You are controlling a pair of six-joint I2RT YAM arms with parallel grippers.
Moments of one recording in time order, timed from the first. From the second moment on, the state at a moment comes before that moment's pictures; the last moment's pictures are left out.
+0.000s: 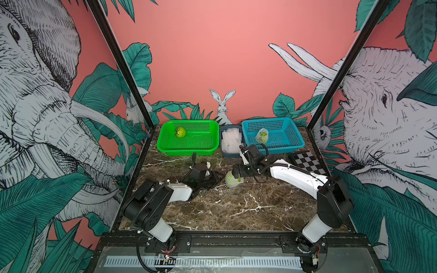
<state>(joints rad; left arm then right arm) -0.55 1.57 0.51 0.49 0.42 -1.11 0.71 1.66 1.20 -0.57 -0.07 0.49</state>
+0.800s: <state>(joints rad) -0.55 1.62 0.50 0.54 0.43 -1.10 0.74 1.82 1.28 -0.55 -0.12 0.61</state>
